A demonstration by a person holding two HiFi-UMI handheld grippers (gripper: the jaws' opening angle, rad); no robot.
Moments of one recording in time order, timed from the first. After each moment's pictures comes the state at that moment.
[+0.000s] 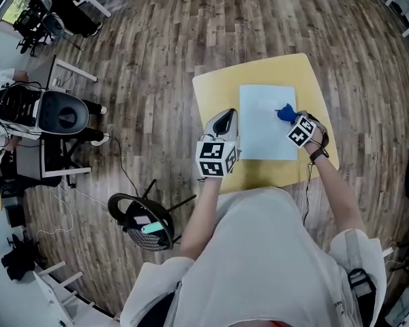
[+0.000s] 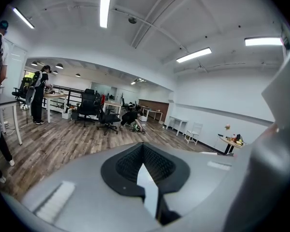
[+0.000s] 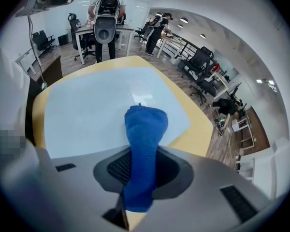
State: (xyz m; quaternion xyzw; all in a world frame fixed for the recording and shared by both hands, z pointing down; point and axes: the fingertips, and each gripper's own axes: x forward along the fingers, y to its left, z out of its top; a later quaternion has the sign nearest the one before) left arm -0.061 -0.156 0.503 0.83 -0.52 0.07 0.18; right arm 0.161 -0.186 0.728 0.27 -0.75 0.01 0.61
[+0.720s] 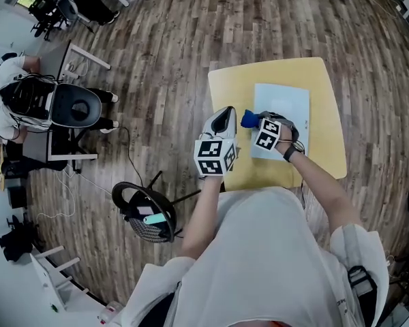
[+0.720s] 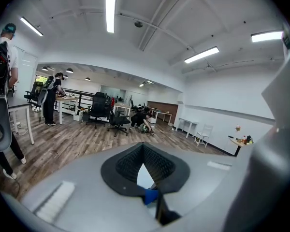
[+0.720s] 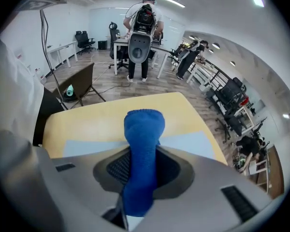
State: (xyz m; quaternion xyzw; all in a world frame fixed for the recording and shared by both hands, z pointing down) left arm -0.117 -0.139 0.502 0.80 -0.57 0.07 0.18; right arm -0.053 -0.141 0.732 0.10 -0.83 -0.08 0.55
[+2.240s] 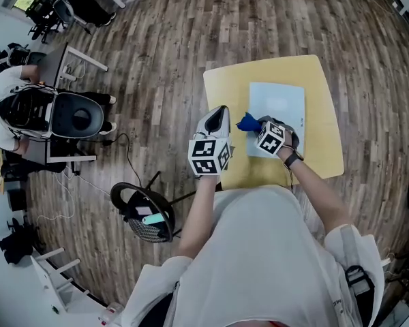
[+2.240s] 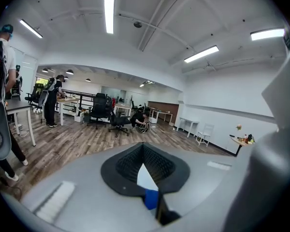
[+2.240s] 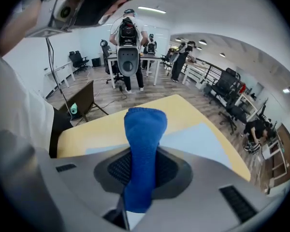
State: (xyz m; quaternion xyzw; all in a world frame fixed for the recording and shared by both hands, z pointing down) left arm -0.116 -0.140 0.500 0.79 -0.58 0.07 0.17; right arm -0.036 -0.118 0.711 0.12 -0.86 0.00 0.50
